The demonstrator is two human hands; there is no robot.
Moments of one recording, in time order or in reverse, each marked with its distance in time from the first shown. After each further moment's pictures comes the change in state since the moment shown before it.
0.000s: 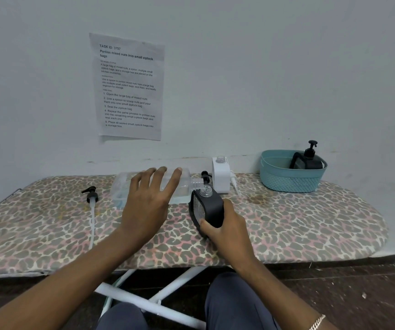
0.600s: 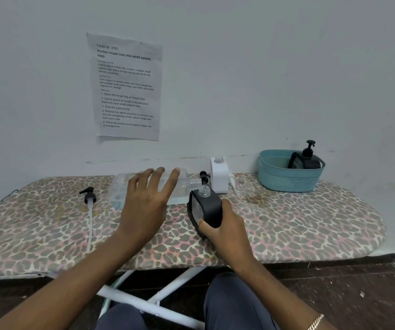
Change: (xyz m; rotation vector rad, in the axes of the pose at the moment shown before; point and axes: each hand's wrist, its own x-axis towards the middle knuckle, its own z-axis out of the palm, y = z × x) left_hand -0.001 0.002 0.000 -0.019 0.017 -0.018; right_hand 0.000 0.001 0.000 0.004 0.005 -0.014
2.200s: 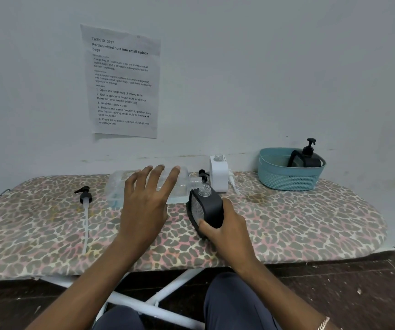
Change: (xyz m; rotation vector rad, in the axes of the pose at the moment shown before) left_hand -0.002 0.004 0.008 -0.050 0.032 -0.074; right_hand 0.000 0.001 0.000 -0.023 -0.005 0.016
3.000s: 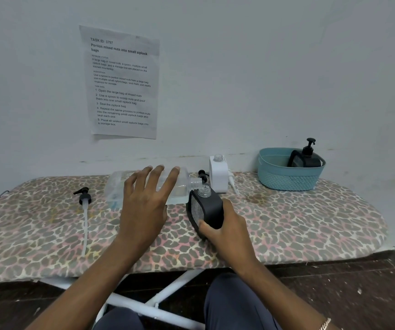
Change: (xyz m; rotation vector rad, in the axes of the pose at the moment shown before) left_hand 0.001 0.000 -0.002 -0.012 -0.019 -0.001; right_hand 0.001 0.002 0.000 -0.005 0.012 -0.004
